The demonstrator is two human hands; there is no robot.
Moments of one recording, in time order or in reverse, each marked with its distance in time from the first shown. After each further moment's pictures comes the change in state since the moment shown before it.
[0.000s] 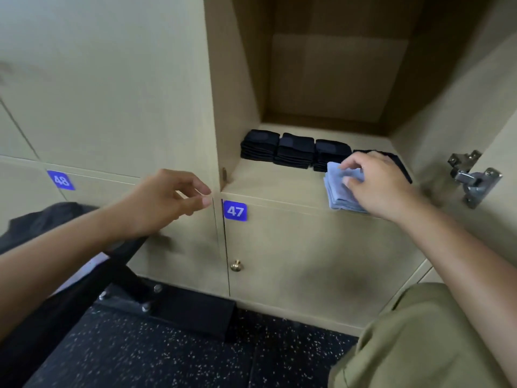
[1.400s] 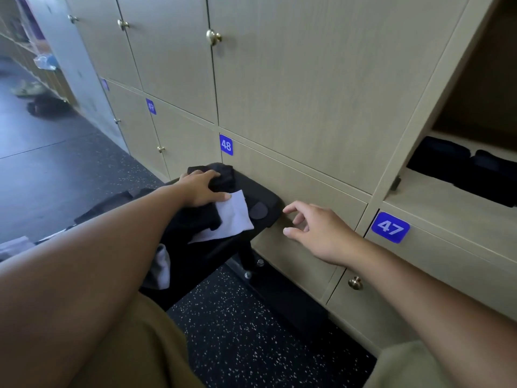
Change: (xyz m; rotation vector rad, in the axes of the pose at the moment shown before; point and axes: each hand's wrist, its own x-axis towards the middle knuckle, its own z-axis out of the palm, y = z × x) left_hand -0.060 -0.219 -0.110 0.481 0.080 -0.726; right_hand -0.032 -0.244 0.191 0.246 -0.657 -0.504
